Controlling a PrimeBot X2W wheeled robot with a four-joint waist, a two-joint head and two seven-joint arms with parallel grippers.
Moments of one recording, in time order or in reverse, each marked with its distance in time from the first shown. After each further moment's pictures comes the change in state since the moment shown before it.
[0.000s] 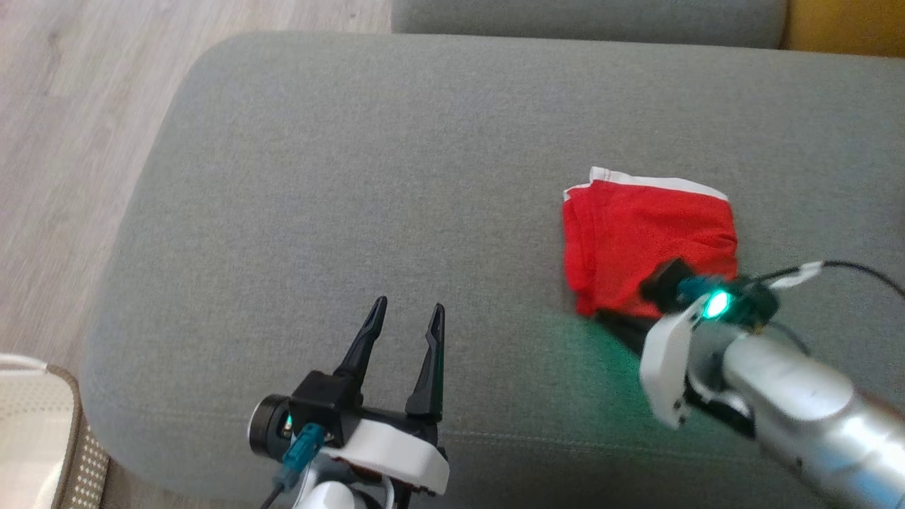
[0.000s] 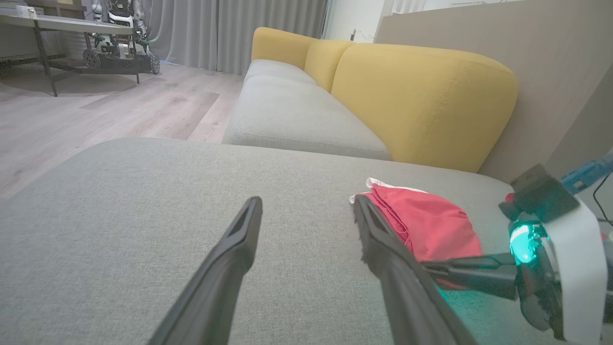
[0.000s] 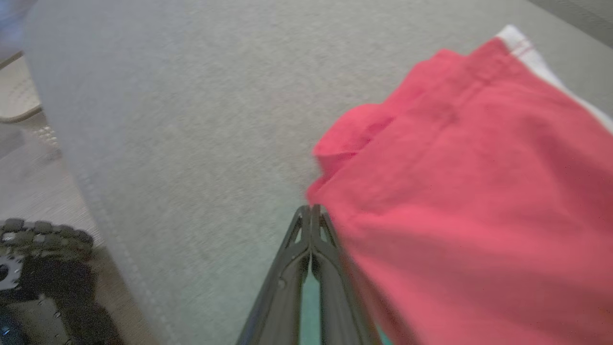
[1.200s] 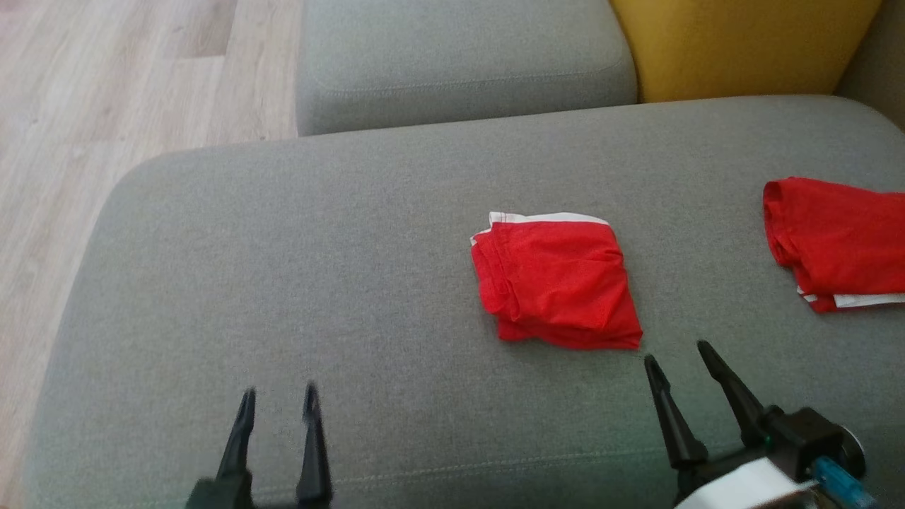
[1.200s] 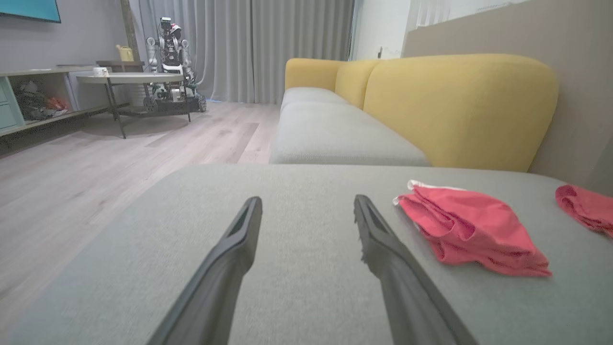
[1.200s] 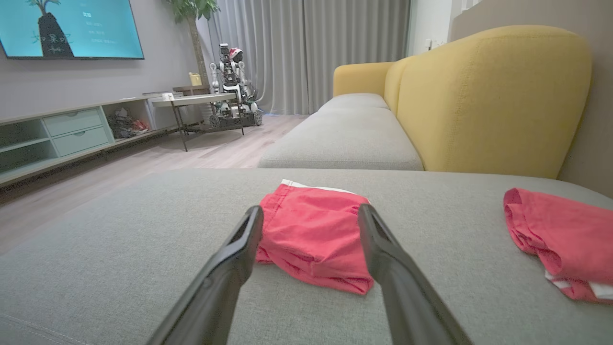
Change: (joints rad) left arm 0.329 -0.004 0.296 -0.139 0.186 0.025 0.000; right arm 0.853 0.353 -1.078 -0.651 -0.639 0.000 -0.191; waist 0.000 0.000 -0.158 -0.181
